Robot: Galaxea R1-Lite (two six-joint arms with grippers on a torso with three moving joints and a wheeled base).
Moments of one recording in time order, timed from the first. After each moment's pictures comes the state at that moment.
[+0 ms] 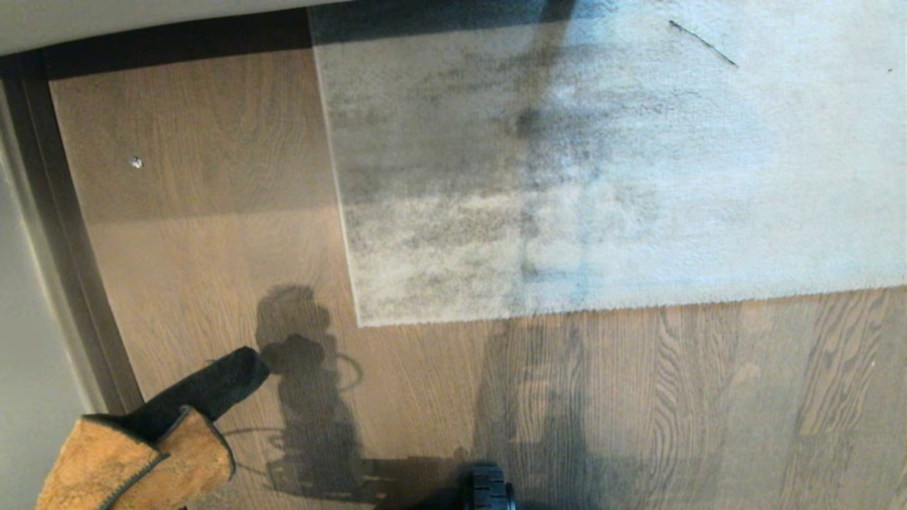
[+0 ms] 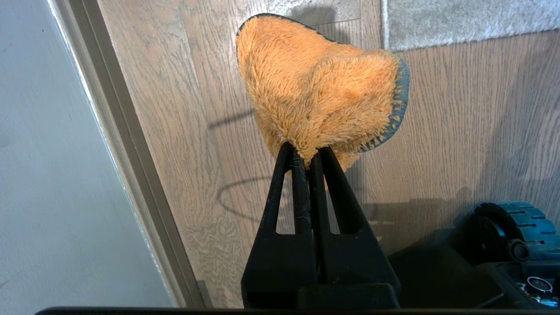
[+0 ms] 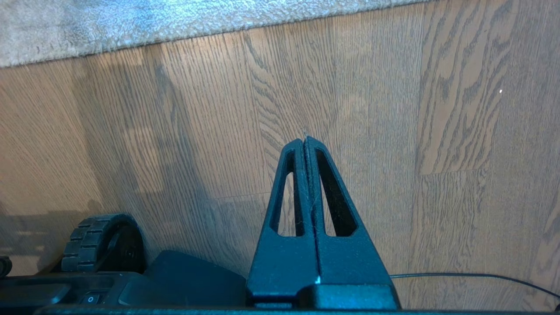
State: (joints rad) left arm 0.00 0.00 0.00 0.00 -0.01 0.06; right arm 0.00 0.00 0.00 -0.01 -0.03 0.06
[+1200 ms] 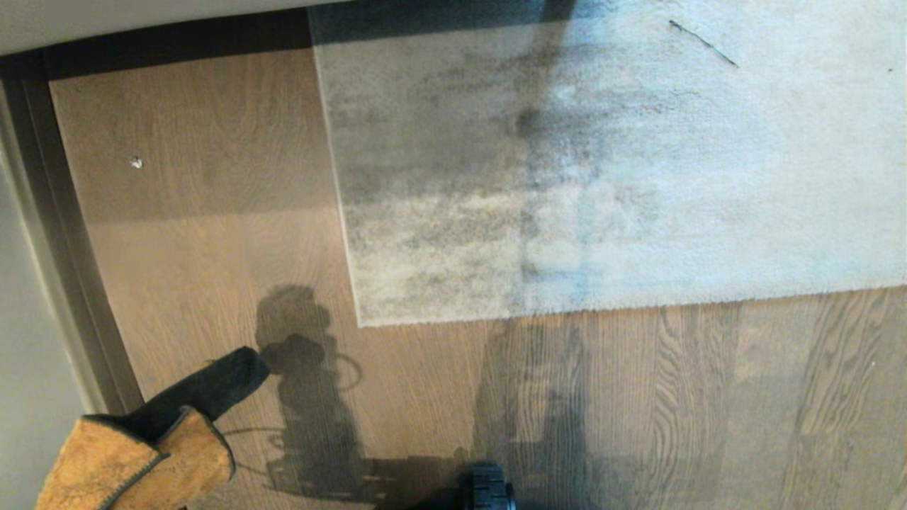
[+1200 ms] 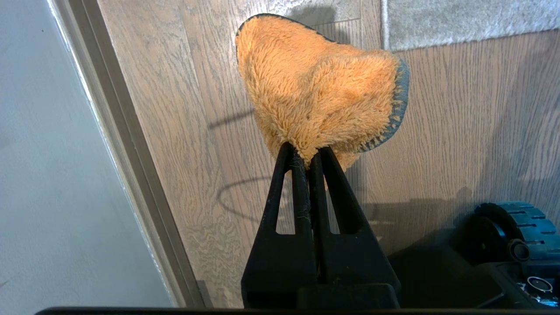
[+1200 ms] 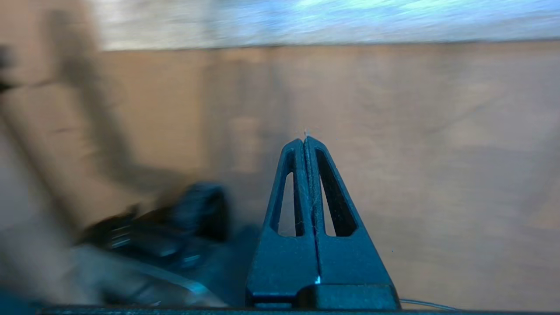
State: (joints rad) left arm 0.00 0.00 0.00 0.00 -0.01 0.06; right arm 0.01 0.38 -0.22 -0.07 0.32 0.06
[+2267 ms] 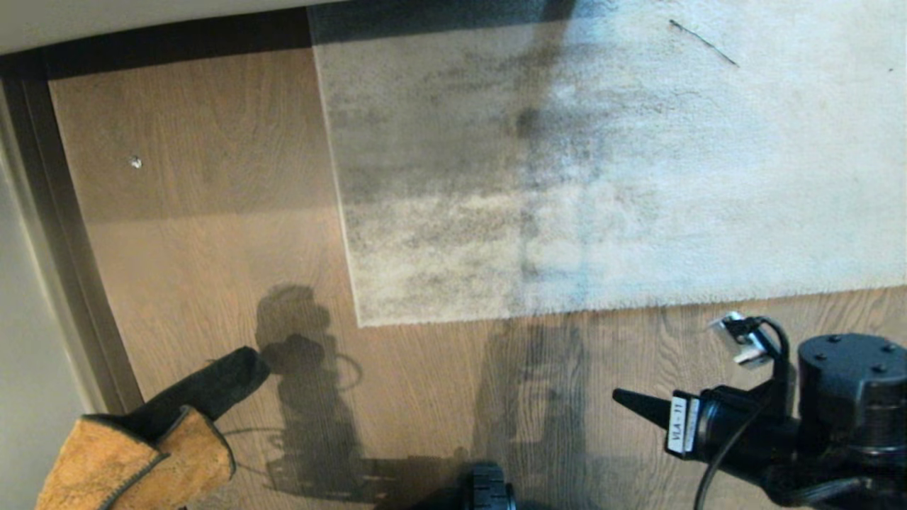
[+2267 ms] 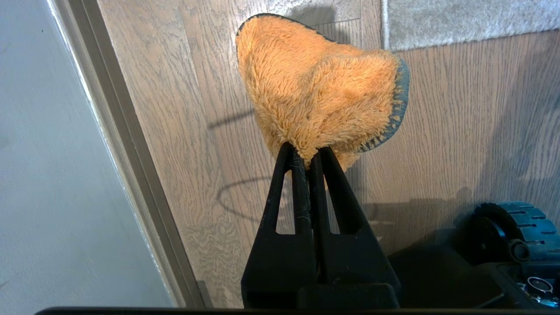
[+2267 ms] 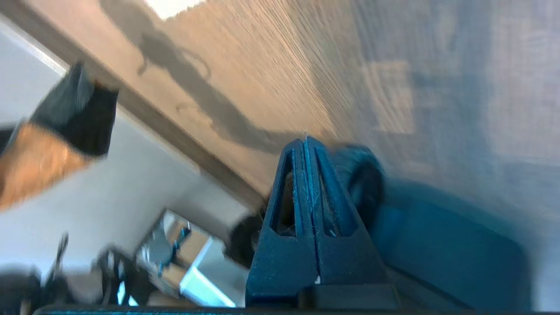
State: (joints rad) left arm 0.00 0.00 0.00 0.00 -0.01 0.06; right arm 0.59 1.54 -0.26 -0.90 0.08 0.63
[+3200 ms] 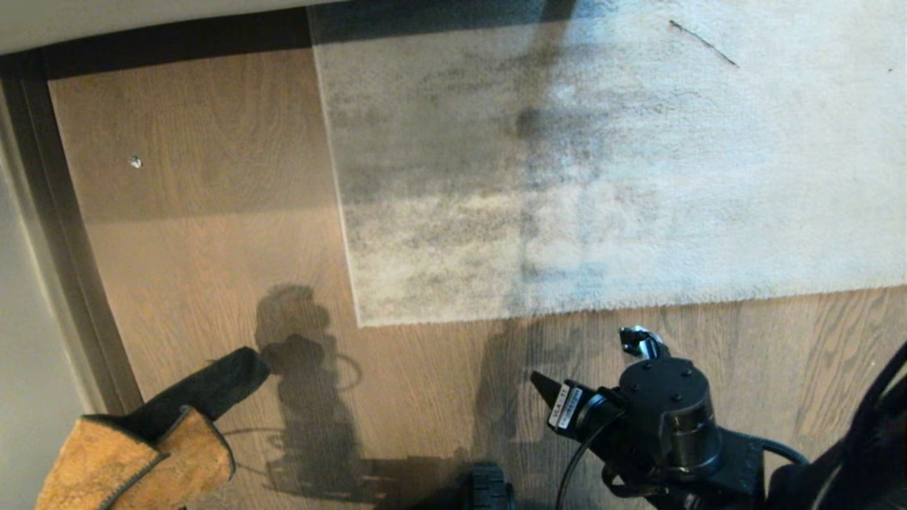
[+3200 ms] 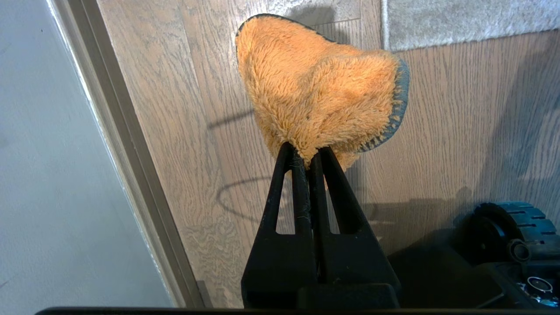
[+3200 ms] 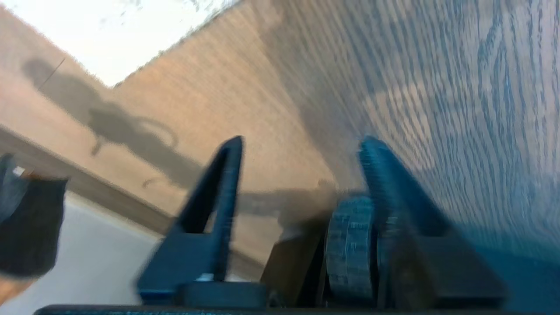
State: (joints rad) left arm 0.00 0.00 0.00 0.00 -0.01 0.06; right arm 0.84 1.92 -0.43 -1.09 -0.39 0.82
